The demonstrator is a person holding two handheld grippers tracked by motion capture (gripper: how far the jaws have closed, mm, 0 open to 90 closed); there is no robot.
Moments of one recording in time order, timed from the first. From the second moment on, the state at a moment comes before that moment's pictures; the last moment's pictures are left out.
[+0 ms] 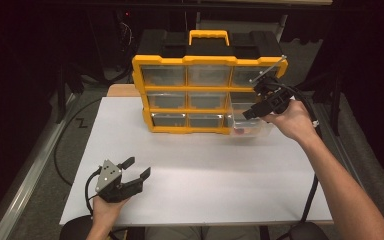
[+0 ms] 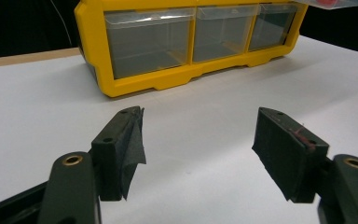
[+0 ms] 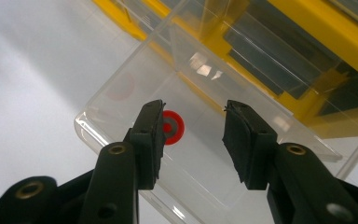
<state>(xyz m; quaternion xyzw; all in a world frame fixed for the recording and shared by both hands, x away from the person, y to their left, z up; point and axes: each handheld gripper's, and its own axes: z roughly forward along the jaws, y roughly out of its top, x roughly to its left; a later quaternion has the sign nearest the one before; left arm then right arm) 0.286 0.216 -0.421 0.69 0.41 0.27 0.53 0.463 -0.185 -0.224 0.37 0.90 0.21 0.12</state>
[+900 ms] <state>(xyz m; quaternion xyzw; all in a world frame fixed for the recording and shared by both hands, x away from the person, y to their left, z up) 0.286 0.216 -0.421 0.69 0.41 0.27 0.53 0.449 -0.202 -0.219 0.37 0.89 0.24 0.12</state>
